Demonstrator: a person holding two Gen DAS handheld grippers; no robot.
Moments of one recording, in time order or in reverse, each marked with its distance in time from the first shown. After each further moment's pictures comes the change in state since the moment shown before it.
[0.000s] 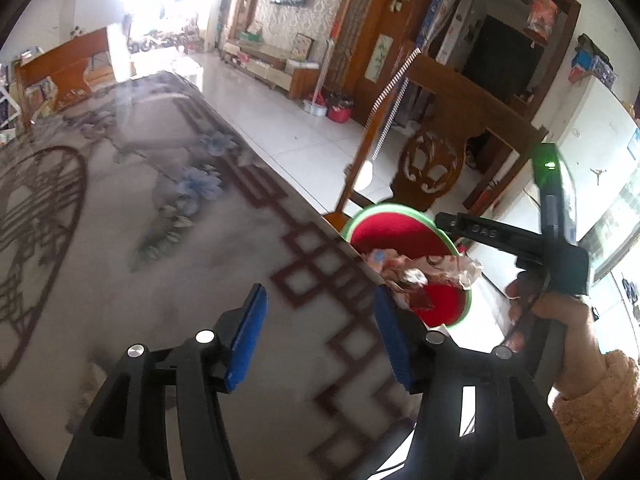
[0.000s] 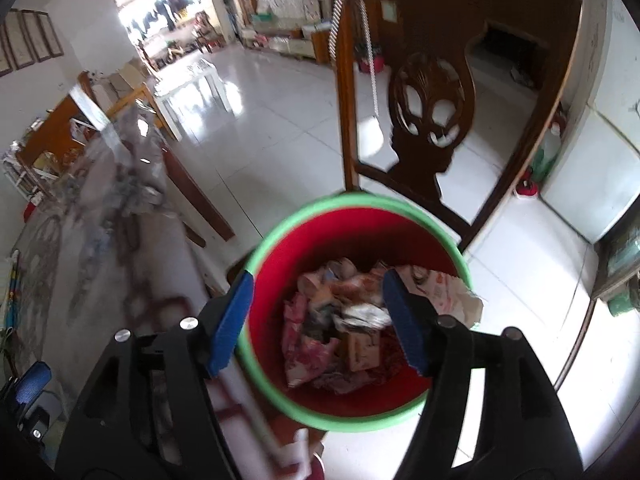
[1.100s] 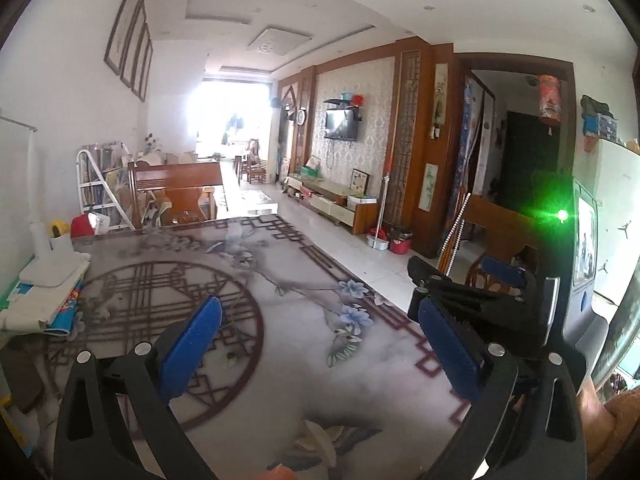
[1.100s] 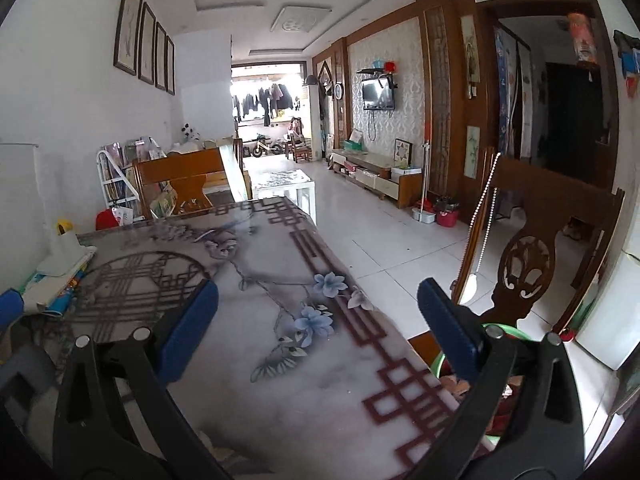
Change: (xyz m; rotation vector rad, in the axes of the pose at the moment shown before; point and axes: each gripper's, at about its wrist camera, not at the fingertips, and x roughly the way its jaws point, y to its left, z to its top) left arm -0.172 0.093 -0.021 0.026 -0.519 0.223; right arm -0.126 0.227 -0.061 -0.276 -0.496 0.156
